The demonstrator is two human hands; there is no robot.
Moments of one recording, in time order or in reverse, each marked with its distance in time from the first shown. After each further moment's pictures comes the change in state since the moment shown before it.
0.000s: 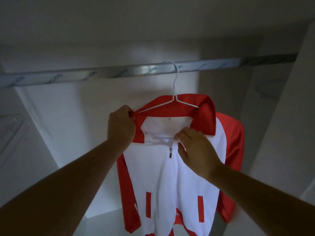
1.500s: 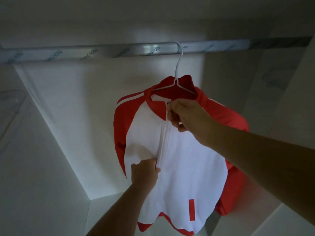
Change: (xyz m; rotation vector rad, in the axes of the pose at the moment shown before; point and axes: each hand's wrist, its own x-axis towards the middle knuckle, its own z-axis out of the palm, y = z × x) left_hand -0.155 -0.050 0.101 0.251 -0.515 -0.048; right_hand 0.052 -0.039 -0.050 1.188 -0.265 0.656
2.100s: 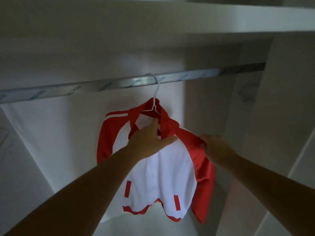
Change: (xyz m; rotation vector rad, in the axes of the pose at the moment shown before) left_hand 0.069 0.100 -0.152 -0.309 -0.051 0.400; right_hand -0.011 0.057 -0.109 -1.089 0.217 0.035
